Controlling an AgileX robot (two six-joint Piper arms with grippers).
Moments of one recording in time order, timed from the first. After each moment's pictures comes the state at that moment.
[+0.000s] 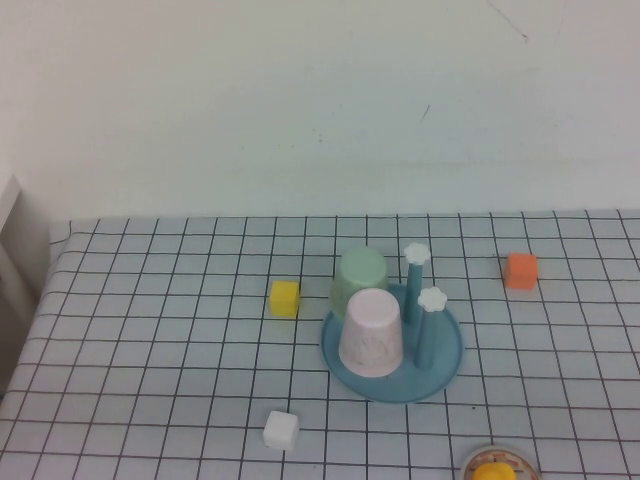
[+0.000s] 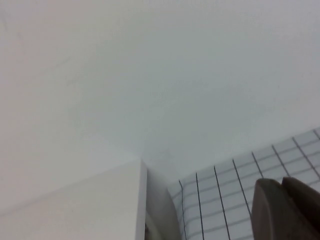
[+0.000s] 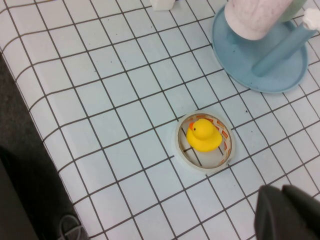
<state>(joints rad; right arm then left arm) 0.96 0.46 -0.49 -0.22 0.93 -0.12 0.08 -0.01 -0.20 -0.32 0.32 0.65</state>
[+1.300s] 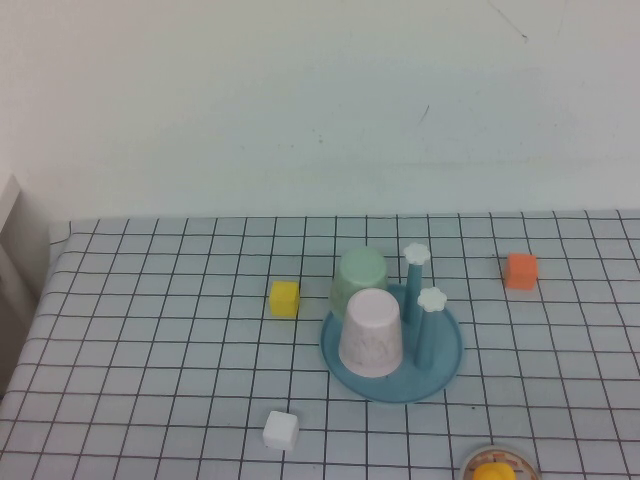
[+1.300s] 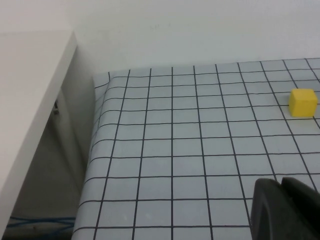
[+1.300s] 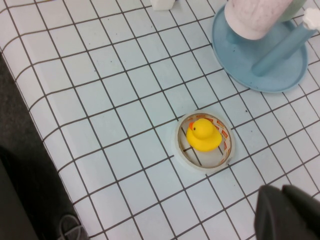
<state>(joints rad) 0.96 0.46 -0.49 -0.22 0.93 -0.12 -0.05 -0.01 0.02 0.00 0.36 -0.05</state>
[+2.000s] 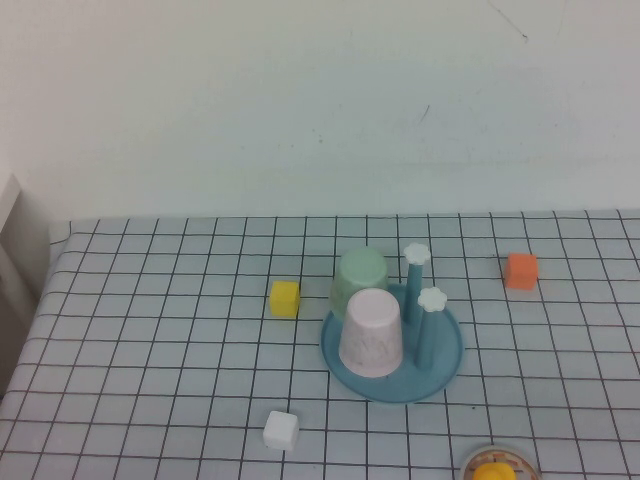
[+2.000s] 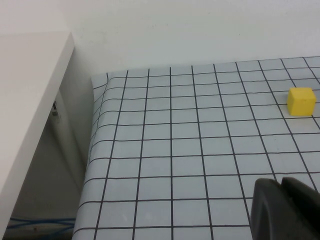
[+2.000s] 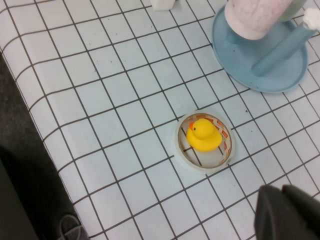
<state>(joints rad) 0.96 0.46 -0.49 -0.22 0.93 -0.12 -0.06 -0.01 0.02 0.00 0.36 -0.04</state>
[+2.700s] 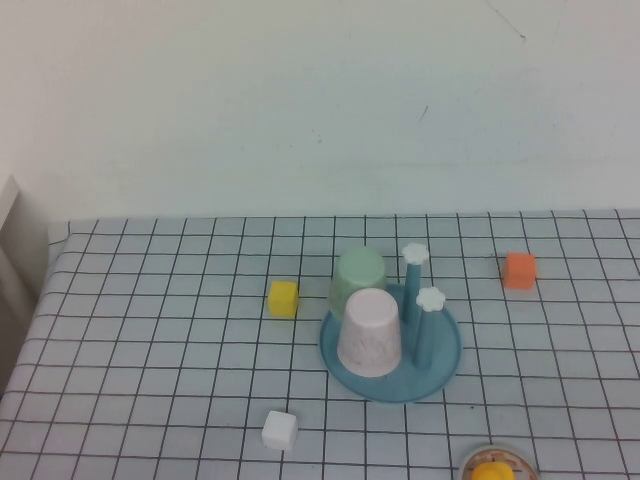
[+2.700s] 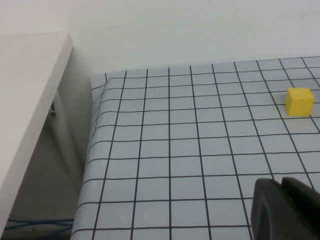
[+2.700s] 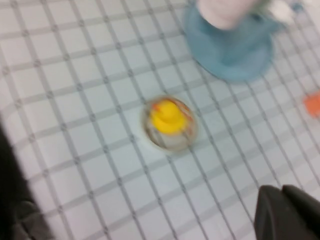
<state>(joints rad) 0.95 0.40 -0.49 -0.30 0.99 -0.16 -0.06 -0.01 0.02 0.00 0.36 -0.03</state>
